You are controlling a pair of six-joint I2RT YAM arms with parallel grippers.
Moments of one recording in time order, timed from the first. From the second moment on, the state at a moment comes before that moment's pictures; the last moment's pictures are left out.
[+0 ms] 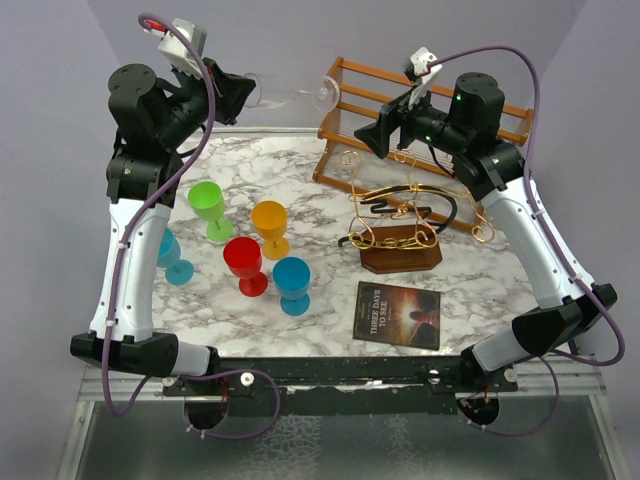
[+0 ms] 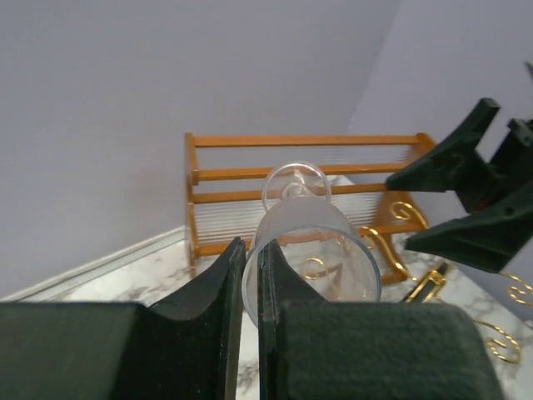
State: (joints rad) left arm -0.14 1.38 1.83 -0.32 0.50 -0.25; right arm 0.42 1.51 1.76 -0.35 -0.44 -0.04
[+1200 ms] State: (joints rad) left arm -0.15 1.33 1.68 -0.19 0.72 -0.47; right arm 0.39 1.43 1.62 -0.22 -0.31 0.28
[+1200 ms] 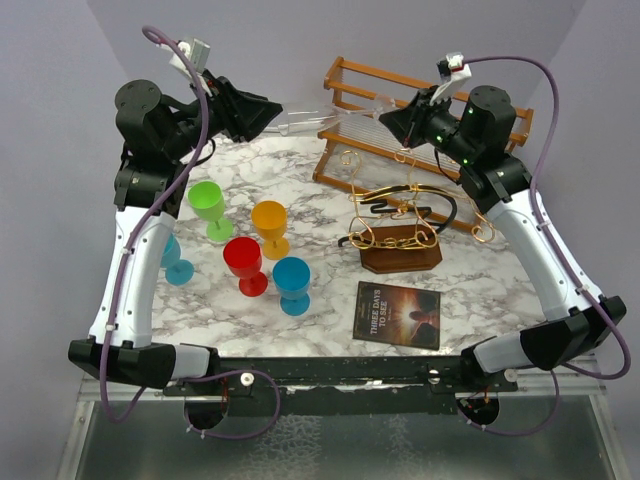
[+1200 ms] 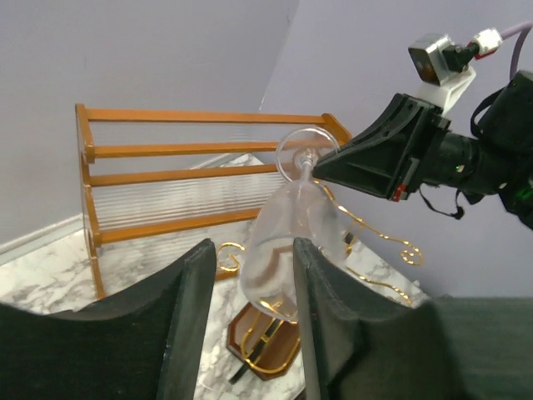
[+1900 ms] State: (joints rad) left arm -0.15 1.22 1.60 -0.38 0.45 -0.11; right arm 0.33 1.21 1.55 -0.22 0.15 -0.35
